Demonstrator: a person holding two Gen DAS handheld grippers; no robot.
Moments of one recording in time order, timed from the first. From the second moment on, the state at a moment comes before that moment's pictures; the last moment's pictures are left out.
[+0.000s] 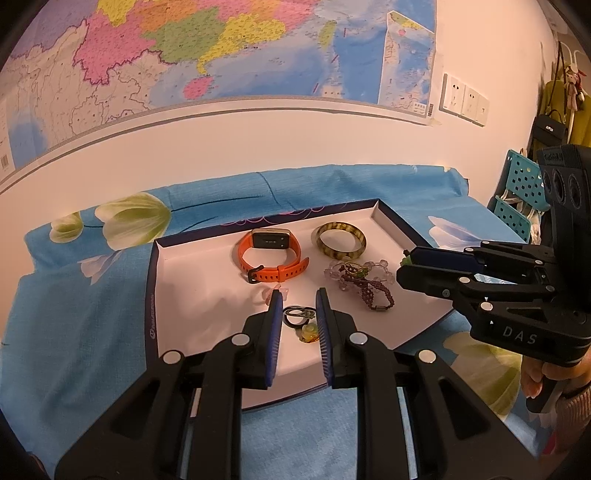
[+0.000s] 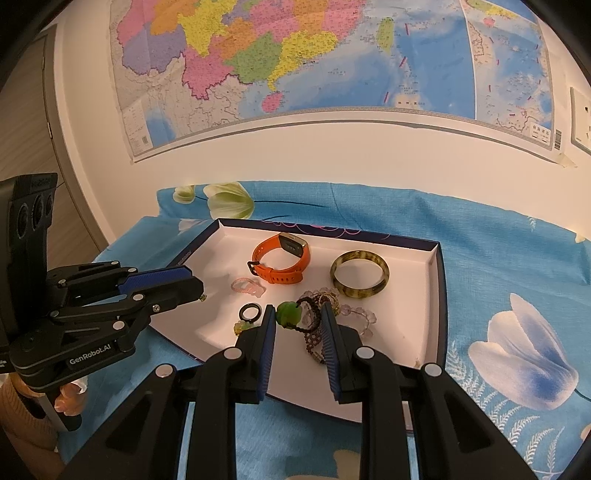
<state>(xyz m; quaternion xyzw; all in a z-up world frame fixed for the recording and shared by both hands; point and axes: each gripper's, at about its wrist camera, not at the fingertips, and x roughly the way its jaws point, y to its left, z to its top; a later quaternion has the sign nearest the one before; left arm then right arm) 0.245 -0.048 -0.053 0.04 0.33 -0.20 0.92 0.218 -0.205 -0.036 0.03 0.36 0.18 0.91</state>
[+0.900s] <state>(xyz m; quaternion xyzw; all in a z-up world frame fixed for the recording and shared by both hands) 0.249 -0.050 -0.055 0.05 0.33 -0.19 0.92 0.226 -0.203 -0.041 0.03 0.36 0.18 0.91</state>
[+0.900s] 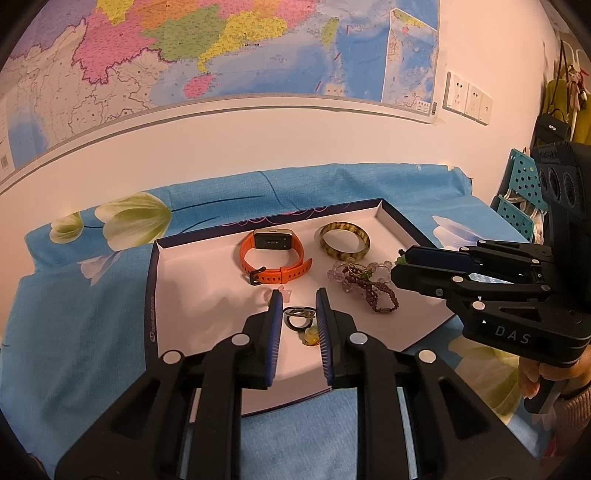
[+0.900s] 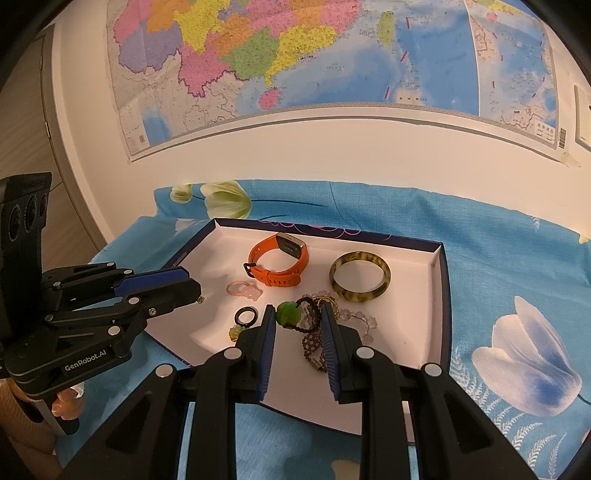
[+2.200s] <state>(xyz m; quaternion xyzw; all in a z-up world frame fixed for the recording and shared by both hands) 0.264 -0.051 -0.060 0.05 0.34 -0.18 0.92 0.240 -0.202 -0.046 0.03 0.38 0.18 0.91</state>
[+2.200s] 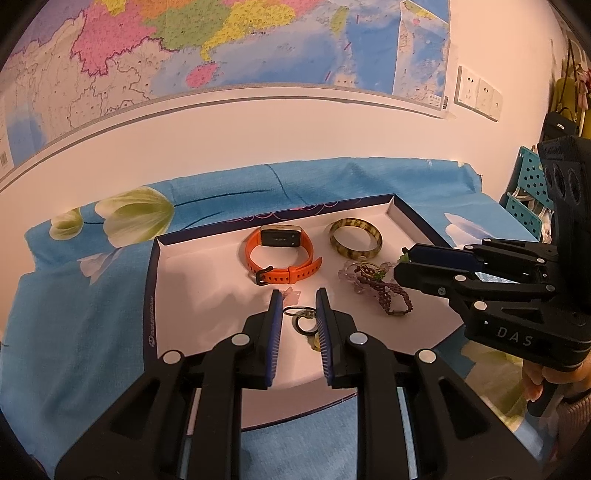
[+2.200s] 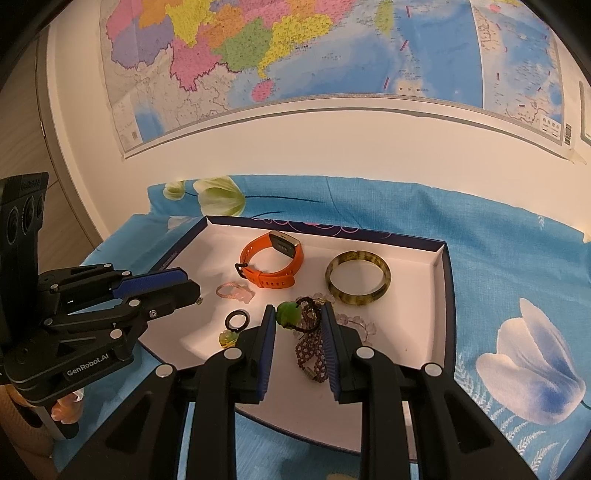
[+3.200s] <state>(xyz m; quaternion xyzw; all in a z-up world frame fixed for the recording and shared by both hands) 0.288 -0.054 -0.092 0.04 0.39 -0.17 0.90 0.263 -0.194 -0.073 0.01 0.42 0.16 0.90</state>
